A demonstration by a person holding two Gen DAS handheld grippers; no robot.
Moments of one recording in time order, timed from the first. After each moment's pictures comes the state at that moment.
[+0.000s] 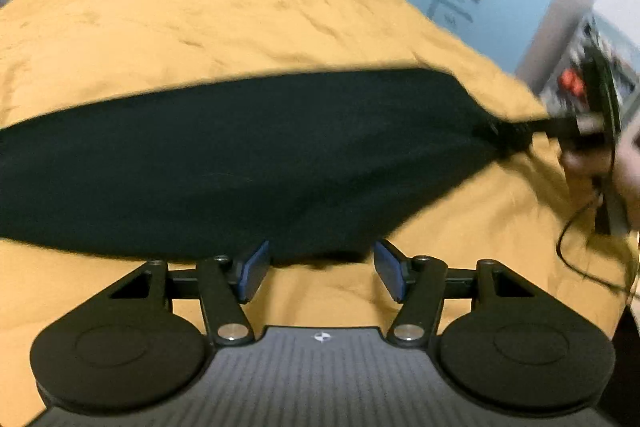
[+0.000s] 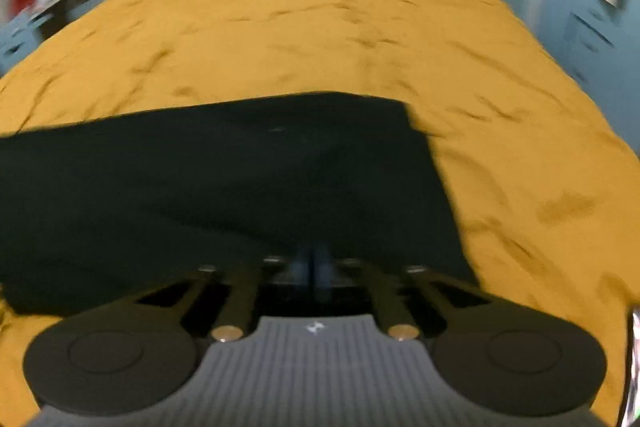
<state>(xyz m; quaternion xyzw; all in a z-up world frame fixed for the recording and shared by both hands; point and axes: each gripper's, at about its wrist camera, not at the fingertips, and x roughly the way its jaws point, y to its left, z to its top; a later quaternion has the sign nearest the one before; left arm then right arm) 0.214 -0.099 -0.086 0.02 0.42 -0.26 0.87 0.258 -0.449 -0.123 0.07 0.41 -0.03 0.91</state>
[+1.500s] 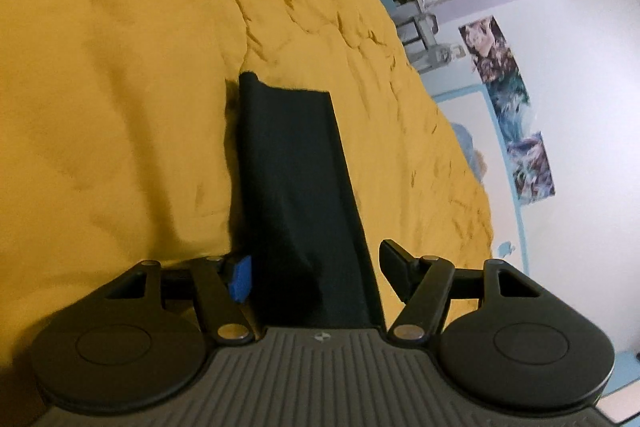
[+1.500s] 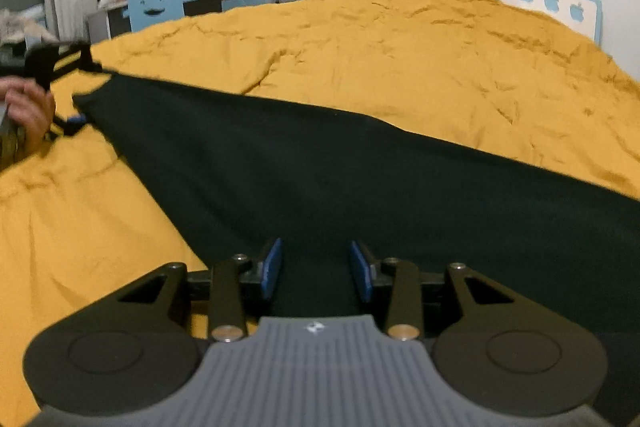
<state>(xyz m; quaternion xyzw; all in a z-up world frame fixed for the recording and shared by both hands) 0.336 0.354 -0.193 -0.57 0.21 0.09 0.79 0.305 -0.019 -0.174 -0.07 0.31 0.16 0.93</state>
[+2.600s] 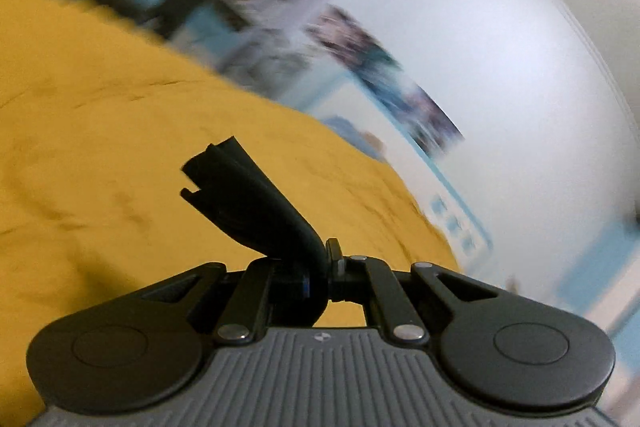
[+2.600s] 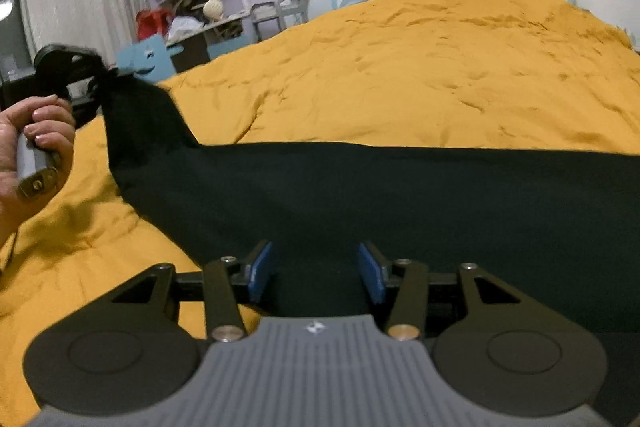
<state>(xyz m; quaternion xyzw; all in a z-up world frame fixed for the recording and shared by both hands) 0.346 0.231 -0.072 -0.35 0.13 -0.04 0.93 0.280 -0.091 -0.146 0.07 0.30 0.17 0.94</state>
